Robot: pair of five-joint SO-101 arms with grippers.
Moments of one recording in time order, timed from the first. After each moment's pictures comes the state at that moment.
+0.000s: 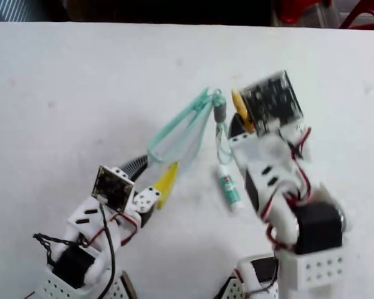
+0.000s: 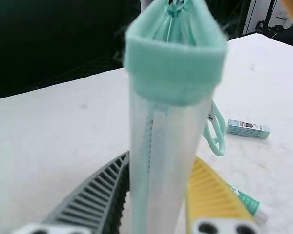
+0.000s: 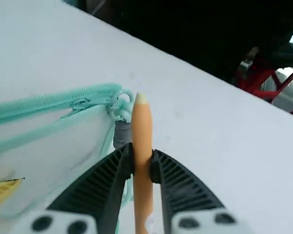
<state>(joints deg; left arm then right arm) 25.0 -105.0 87.0 43.4 2.2 -14.0 -58.8 23.6 69.6 18.6</state>
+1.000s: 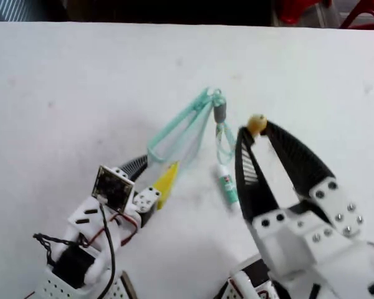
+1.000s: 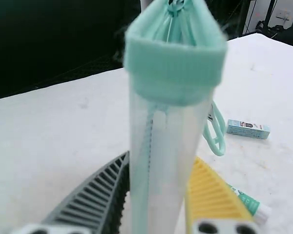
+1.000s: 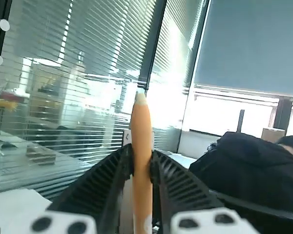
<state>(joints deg) 25.0 -105.0 87.0 43.4 2.2 -31.5 -79.1 21.4 44.6 8.7</state>
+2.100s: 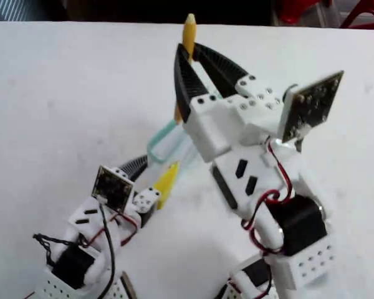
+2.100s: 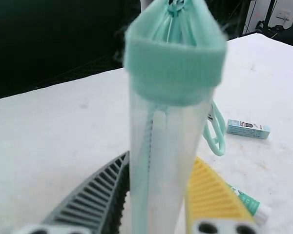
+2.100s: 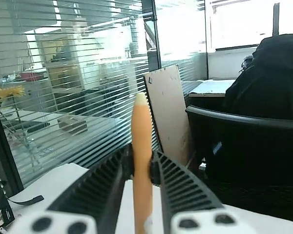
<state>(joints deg) 25.0 -105.0 87.0 43.4 2.2 -31.5 -48.0 12.5 38.1 -7.3</state>
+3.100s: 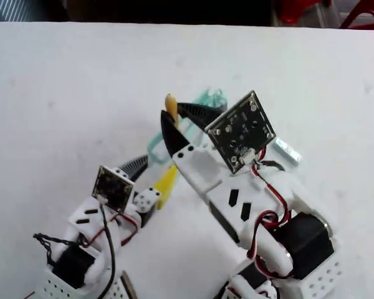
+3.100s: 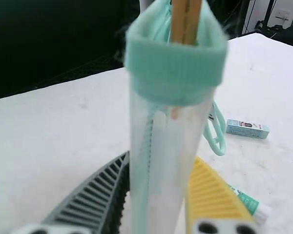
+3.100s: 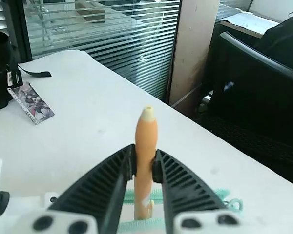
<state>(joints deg) 25.1 -105.0 87.0 43.4 2.2 -38.7 -52.6 12.0 63.4 10.9</state>
